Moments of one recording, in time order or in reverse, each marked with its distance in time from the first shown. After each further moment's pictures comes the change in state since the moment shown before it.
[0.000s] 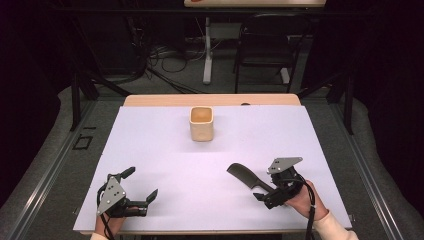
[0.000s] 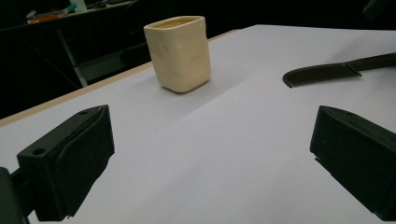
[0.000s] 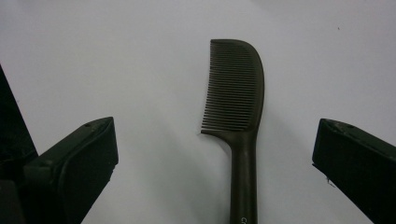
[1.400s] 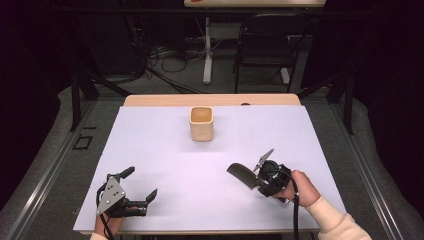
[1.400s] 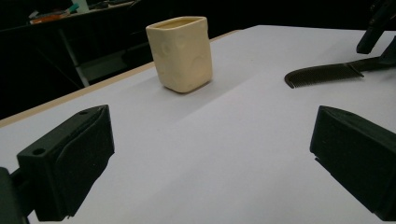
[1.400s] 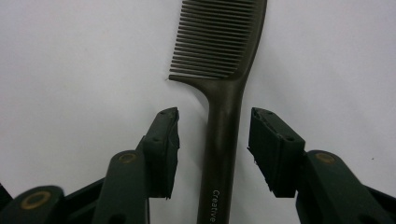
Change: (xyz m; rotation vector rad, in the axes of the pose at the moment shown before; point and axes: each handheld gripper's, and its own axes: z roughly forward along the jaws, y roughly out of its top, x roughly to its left) left arm 0.000 0.000 -0.001 -0.004 0.007 -0.001; right arm -0.010 0.018 0.038 0.416 -0.053 -0.039
